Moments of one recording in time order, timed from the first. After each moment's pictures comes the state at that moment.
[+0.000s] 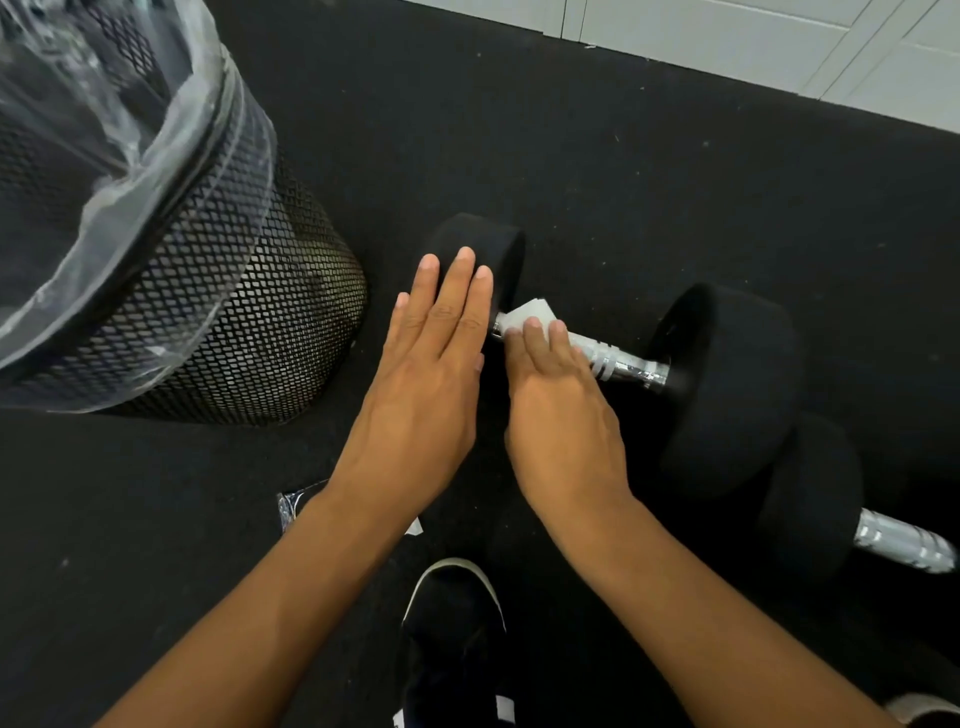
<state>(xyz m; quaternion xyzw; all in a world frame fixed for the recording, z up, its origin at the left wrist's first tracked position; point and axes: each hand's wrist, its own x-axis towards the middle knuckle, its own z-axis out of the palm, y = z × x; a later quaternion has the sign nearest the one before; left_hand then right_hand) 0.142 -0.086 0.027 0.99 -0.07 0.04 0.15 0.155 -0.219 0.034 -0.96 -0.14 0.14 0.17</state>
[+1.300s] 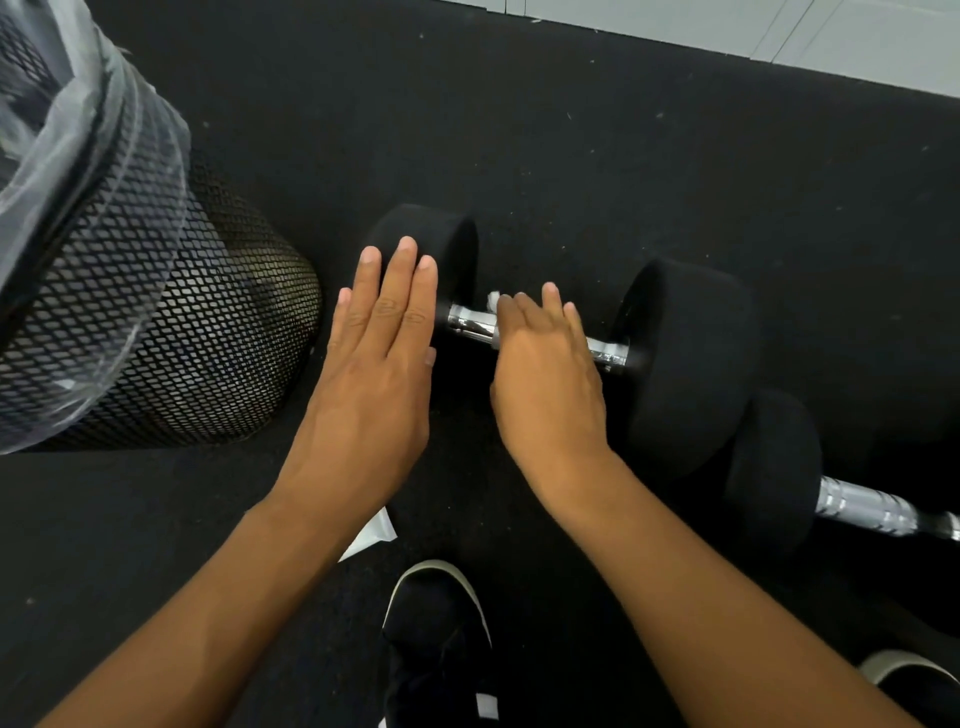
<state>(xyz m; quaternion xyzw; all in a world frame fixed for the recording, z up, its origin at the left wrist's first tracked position) 0.148 -0.086 0.031 0.99 -0.08 0.02 0.12 0.183 -0.232 0.011 -0.97 -0.06 0.10 0.20</state>
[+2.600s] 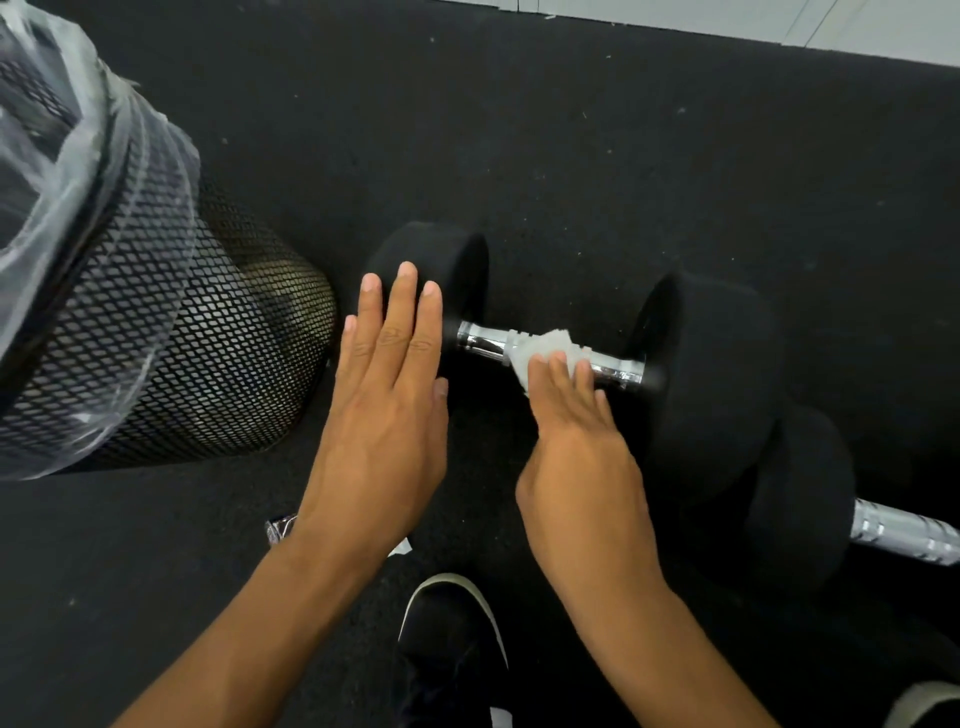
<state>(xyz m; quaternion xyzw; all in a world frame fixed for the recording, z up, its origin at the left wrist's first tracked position) 0.143 -0.097 0.037 0.99 -0.04 0.00 0.15 0.131 -0.249 0.033 -0.94 -0.01 0.13 0.31</state>
